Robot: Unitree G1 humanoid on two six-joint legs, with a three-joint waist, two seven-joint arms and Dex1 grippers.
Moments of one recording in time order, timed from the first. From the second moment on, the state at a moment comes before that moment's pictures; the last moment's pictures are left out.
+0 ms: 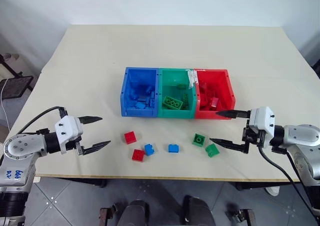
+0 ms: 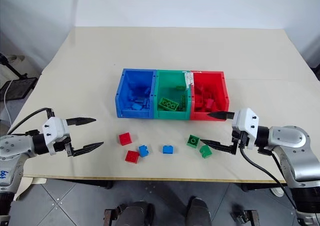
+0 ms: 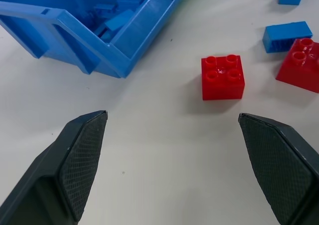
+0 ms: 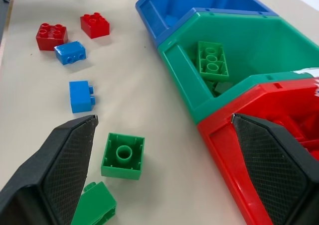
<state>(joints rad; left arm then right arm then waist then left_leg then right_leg) -0.10 0.84 0.23 0.03 -0.33 -0.07 -1.07 -0.20 -0.83 -0.11 -0.14 0.46 0.06 1.16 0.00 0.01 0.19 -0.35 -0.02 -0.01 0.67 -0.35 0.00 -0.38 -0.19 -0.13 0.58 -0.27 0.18</state>
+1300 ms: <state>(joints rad) -0.26 0.71 -0.03 -0.15 -0.35 0.09 -1.15 -0.12 -0.87 0.03 -0.08 0.29 0.14 1.20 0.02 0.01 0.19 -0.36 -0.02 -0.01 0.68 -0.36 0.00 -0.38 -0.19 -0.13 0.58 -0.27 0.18</state>
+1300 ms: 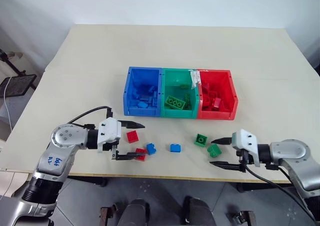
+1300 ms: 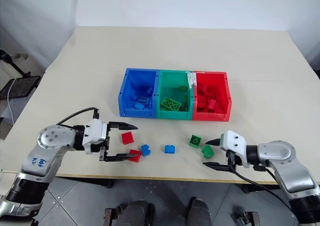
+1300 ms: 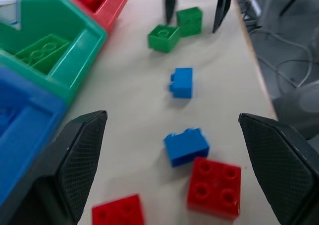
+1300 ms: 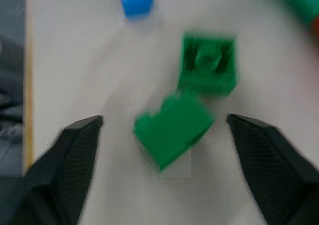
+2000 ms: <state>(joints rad) 0.04 0.69 0.23 -0.28 -0.40 0.14 -0.95 -0.54 -0.74 0.00 -0.14 0.54 0.54 1.13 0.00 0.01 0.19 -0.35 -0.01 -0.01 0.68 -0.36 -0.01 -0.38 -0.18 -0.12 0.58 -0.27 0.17</state>
